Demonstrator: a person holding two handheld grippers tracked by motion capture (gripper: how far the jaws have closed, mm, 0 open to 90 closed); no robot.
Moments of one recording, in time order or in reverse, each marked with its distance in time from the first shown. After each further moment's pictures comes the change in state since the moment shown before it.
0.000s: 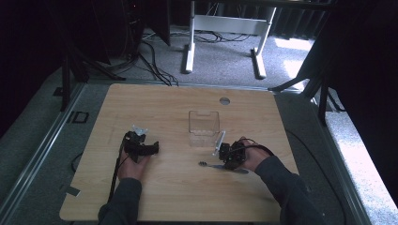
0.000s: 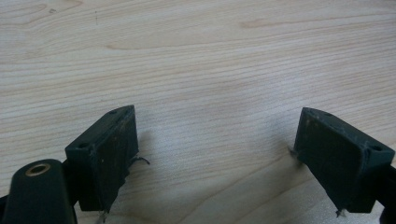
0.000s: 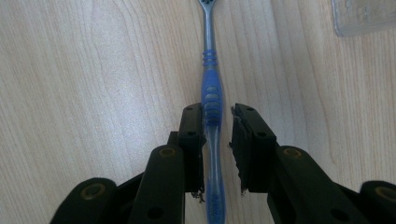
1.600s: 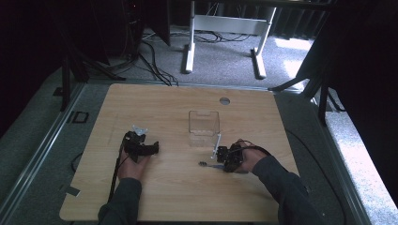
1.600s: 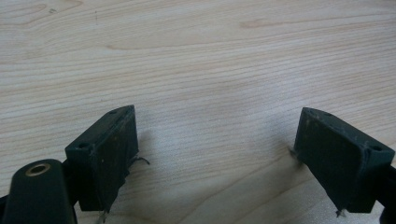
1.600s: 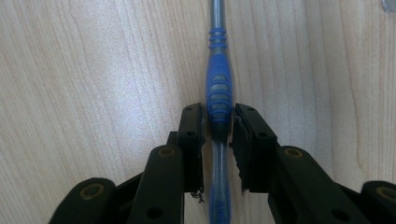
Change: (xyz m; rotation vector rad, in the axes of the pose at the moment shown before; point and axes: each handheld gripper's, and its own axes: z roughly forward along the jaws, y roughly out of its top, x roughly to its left) left arm 0.000 0.000 0.000 0.000 0.000 0.000; right arm -0.002 0.003 0.020 0.091 0.028 -0.016
